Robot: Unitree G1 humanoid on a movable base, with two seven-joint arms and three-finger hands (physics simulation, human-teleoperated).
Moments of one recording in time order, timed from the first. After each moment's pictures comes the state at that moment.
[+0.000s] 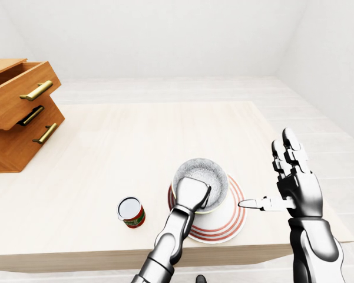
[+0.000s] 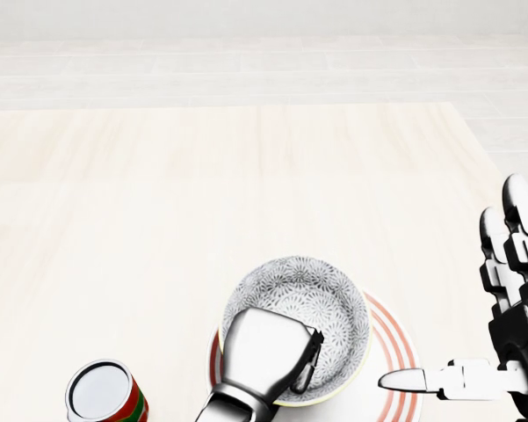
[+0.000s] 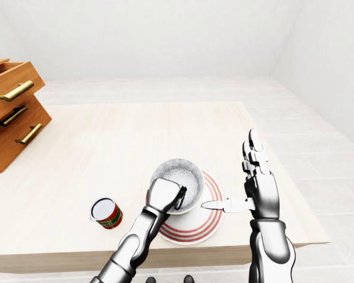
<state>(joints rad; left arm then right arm) -0.14 -0.16 -0.43 0.32 1.49 0.01 0.16 0.21 0.01 -0.28 -0.60 0.00 0.09 0.26</state>
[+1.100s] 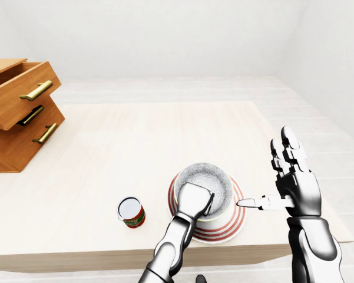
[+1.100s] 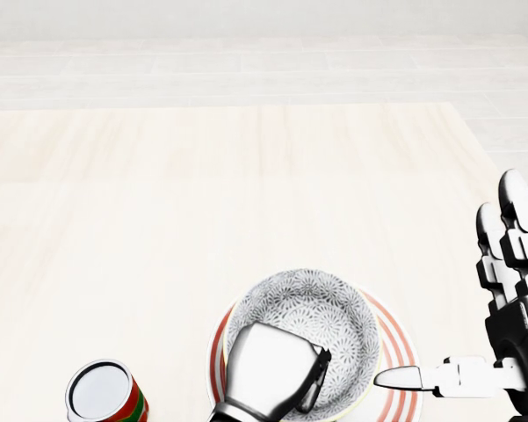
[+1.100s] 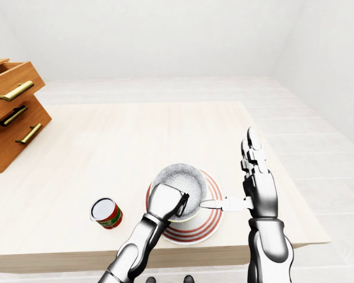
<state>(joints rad) -0.06 -0.14 -0.49 0.23 1.49 0.00 0.14 0.20 0.00 -0.27 -0.61 -0.01 0.09 0.24</state>
